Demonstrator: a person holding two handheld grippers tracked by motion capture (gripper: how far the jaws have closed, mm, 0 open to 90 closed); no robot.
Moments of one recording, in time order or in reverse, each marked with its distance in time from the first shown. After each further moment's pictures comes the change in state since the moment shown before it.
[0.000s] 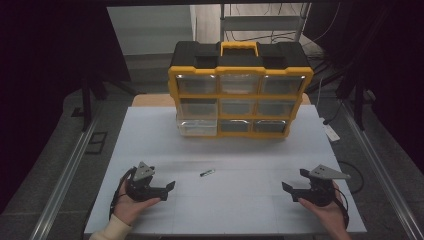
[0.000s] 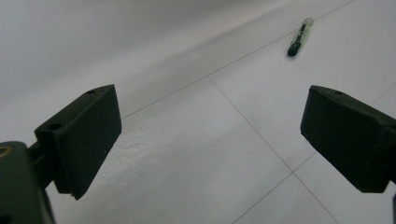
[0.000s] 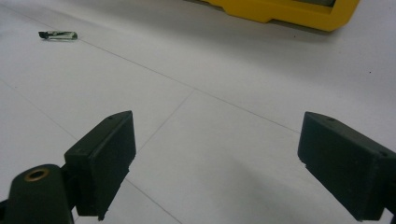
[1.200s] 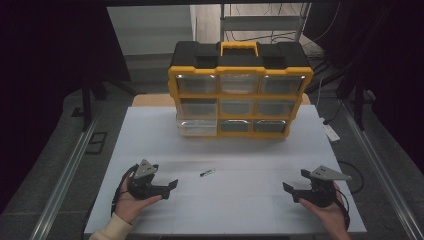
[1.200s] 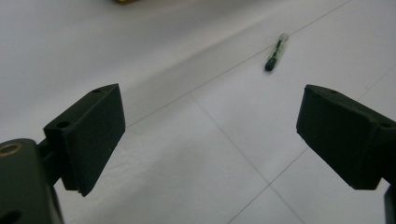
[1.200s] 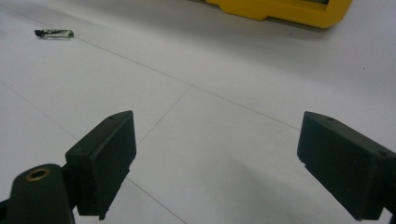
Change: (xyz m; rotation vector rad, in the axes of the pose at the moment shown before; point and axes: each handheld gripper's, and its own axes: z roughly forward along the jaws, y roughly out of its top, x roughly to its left) left arm -0.006 0.014 -0.003 -0.011 -0.056 0.022; right arm -0.001 -0.002 -0.001 0.001 -0.011 0.004
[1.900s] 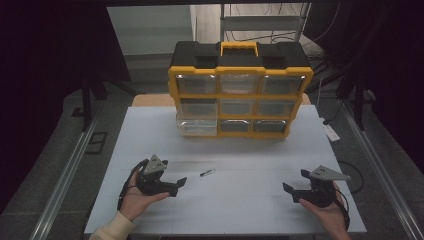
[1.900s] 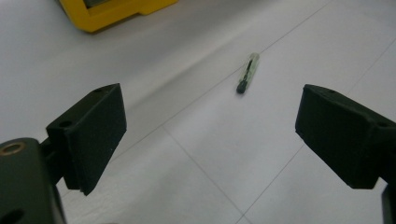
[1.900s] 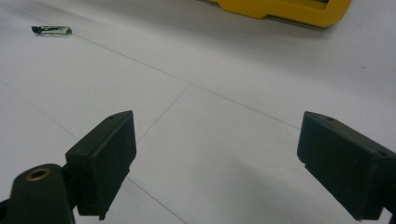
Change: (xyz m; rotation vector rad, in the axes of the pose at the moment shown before) left arm -0.013 0.025 0.006 0.006 -0.046 0.069; right arm 0.000 0.000 0.001 0.009 -0.005 -0.007
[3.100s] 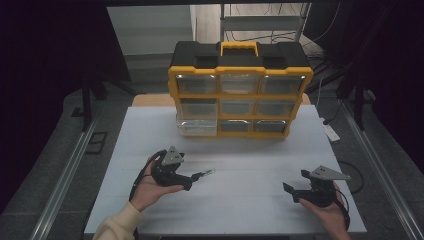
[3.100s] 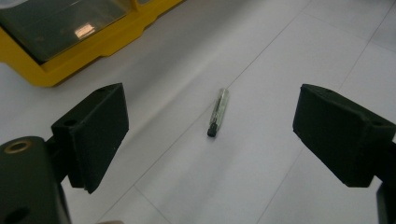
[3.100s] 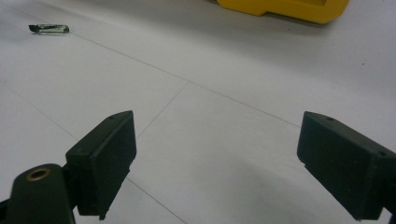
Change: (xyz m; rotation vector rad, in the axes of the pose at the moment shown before) left arm -0.017 0.043 0.021 0.032 -0.063 0.121; right arm -0.001 -0.001 0.000 0.006 -0.002 0.005
